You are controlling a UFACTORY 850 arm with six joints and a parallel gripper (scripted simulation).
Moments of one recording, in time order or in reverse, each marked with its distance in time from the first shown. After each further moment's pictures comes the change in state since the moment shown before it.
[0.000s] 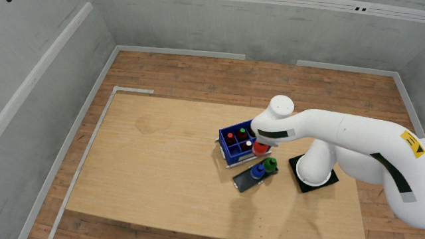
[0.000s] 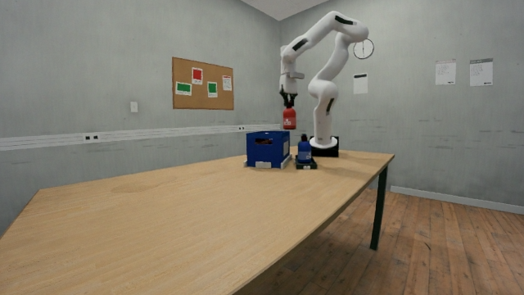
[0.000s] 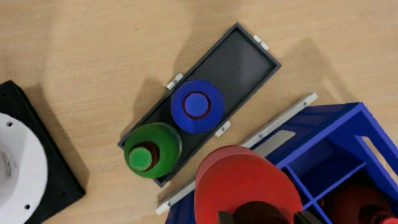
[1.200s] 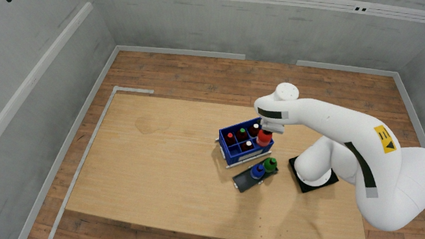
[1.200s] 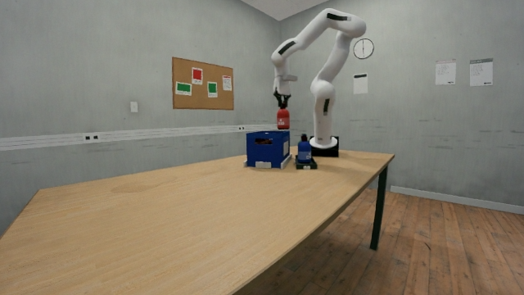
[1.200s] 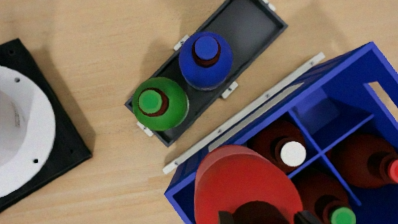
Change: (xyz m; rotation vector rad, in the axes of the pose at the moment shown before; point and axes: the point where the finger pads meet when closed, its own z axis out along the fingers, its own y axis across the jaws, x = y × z) arm -0.064 -0.011 0.000 0.000 0.002 0.000
